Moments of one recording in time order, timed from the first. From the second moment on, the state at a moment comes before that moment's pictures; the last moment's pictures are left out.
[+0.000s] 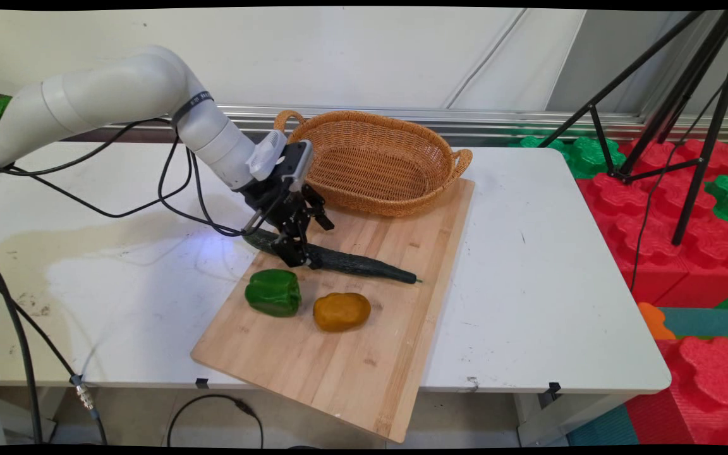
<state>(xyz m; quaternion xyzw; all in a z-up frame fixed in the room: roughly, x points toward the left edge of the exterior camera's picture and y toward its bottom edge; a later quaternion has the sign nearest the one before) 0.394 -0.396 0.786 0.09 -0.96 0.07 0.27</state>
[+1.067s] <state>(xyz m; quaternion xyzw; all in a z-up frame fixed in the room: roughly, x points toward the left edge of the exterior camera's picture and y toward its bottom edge) 0.388 -0.397 0.790 0.06 -0.96 0.06 0.28</state>
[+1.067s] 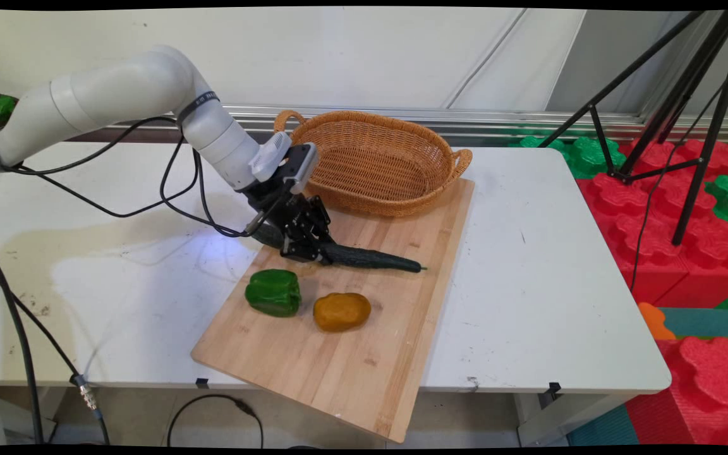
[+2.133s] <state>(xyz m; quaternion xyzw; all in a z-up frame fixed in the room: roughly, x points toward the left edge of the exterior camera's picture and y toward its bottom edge) 0.427 -0.350 0.883 0.09 -0.93 0.08 0.35</state>
